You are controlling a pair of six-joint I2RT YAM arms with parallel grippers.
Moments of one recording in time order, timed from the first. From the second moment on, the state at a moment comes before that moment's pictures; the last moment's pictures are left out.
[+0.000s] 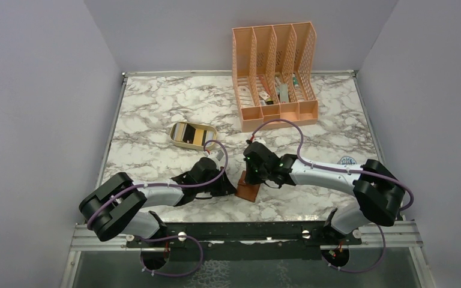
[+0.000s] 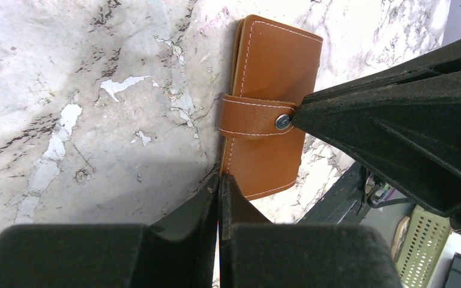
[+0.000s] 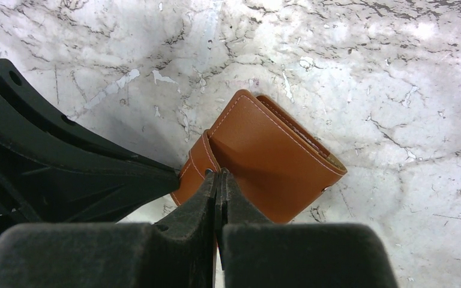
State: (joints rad) left arm -0.83 1.36 0.34 0.35 0.23 -0.91; right arm 0.96 1.50 0.85 -0.30 0.13 0.69
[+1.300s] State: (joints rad) left arm -0.83 1.34 0.50 0.31 0.21 -0.93; right arm 0.96 1.50 0.79 -0.28 0.14 0.72
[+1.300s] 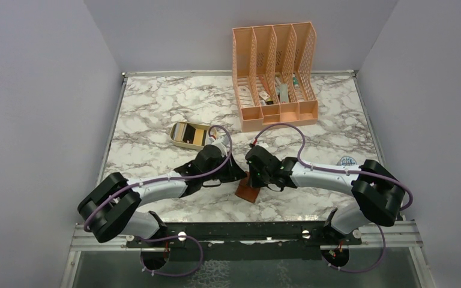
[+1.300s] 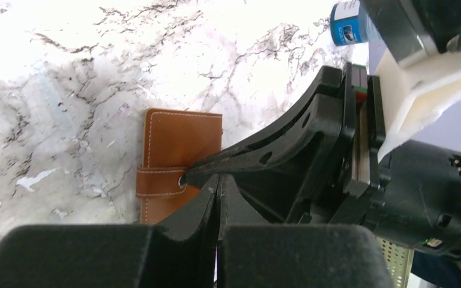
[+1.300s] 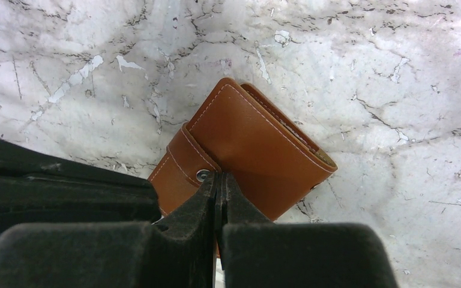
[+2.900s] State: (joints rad) left arm -0.84 1.50 0.45 0.44 0.22 -0.89; right arm 0.96 1.50 0.78 -0.26 0.14 0.73
